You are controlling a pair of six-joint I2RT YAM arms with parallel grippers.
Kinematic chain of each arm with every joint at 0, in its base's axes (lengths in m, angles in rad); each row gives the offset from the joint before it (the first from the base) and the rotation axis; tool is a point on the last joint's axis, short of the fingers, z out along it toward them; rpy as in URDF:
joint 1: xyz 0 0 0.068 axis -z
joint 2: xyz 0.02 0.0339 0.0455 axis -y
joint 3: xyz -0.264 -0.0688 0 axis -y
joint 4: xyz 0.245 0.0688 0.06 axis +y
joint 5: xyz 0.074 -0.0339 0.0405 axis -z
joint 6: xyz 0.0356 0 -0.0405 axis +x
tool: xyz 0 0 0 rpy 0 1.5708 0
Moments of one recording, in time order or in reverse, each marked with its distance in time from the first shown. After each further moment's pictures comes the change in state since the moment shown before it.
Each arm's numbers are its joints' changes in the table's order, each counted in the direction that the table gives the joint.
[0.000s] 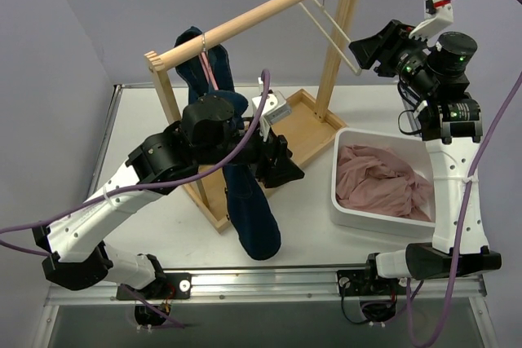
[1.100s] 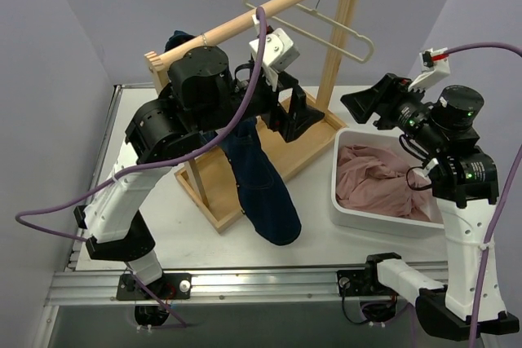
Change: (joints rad) left arm 0.000 -0.349 0.756 0.181 -0.201 0.183; right arm -0.069 0.326 -0.256 0.178 -0.026 0.031
